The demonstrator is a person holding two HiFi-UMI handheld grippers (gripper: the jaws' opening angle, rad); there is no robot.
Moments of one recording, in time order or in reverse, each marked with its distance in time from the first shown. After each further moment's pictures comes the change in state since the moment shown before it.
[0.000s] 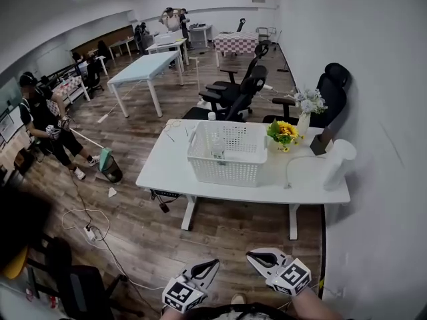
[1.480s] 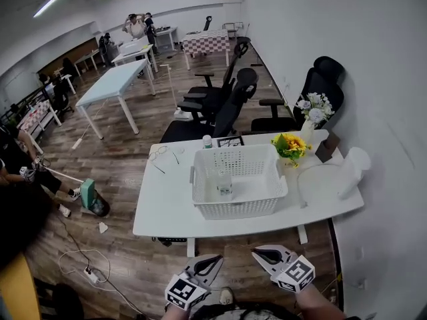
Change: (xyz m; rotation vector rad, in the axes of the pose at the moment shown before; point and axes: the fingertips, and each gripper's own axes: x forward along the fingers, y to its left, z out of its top) left arm 0.082 0.222 0.042 0.059 -0.003 -0.196; right arm 0.166 -0.142 0.036 0.073 -0.011 -0.211
